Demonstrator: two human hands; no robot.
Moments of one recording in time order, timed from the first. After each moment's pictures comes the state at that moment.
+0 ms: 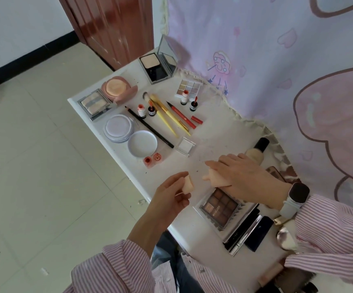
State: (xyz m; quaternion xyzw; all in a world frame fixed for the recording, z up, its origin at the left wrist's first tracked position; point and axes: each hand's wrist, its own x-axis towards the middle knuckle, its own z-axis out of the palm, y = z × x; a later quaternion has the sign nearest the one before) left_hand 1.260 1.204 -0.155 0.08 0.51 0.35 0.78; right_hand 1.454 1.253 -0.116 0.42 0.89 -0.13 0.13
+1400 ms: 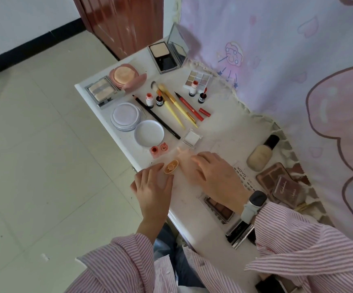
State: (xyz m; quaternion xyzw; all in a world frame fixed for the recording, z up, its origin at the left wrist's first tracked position) left_hand 1.243 1.181 -0.220 0.53 0.76 0.33 0.18; right_hand 1.394 1.229 -0.151 0.54 0.82 -0.18 -0.01
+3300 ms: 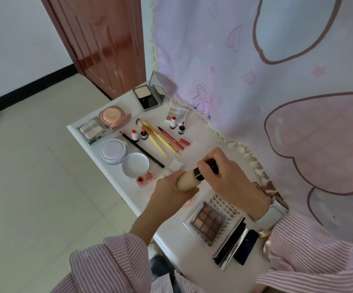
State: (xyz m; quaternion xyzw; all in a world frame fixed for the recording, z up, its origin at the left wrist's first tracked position) left_hand 1.275 1.238 -0.120 0.59 0.59 0.26 0.49; right_hand 1.423 1.250 -0.062 0.60 0.68 -0.35 -0.23
